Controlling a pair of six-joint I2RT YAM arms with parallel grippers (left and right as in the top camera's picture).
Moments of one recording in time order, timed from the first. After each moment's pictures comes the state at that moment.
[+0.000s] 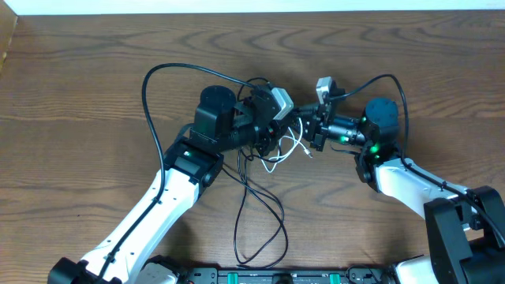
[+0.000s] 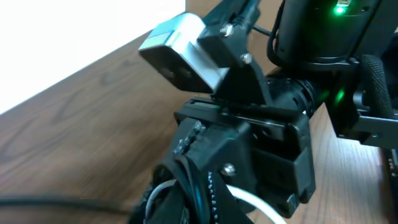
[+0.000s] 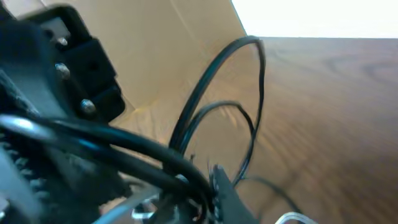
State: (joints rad) left arm -0.48 1.34 0.90 0.04 0.65 0.14; right arm 0.29 1.62 0.65 0.88 -0.99 0.47
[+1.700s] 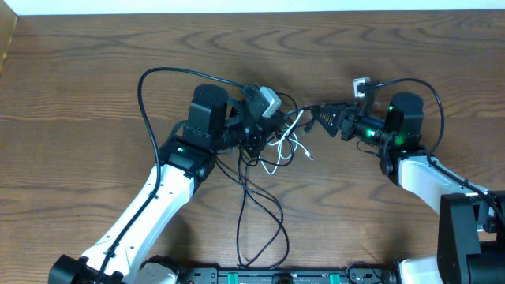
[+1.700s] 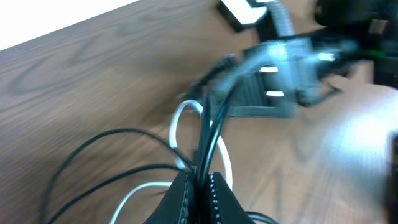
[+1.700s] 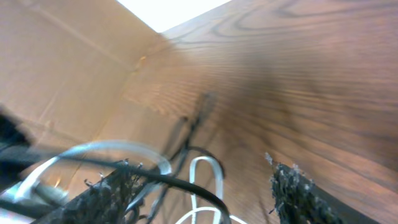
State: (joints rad) left arm -0.41 1.35 0.89 -0.09 0.62 0.11; right arm 0.08 1.62 0.65 0.55 -0.89 0.51
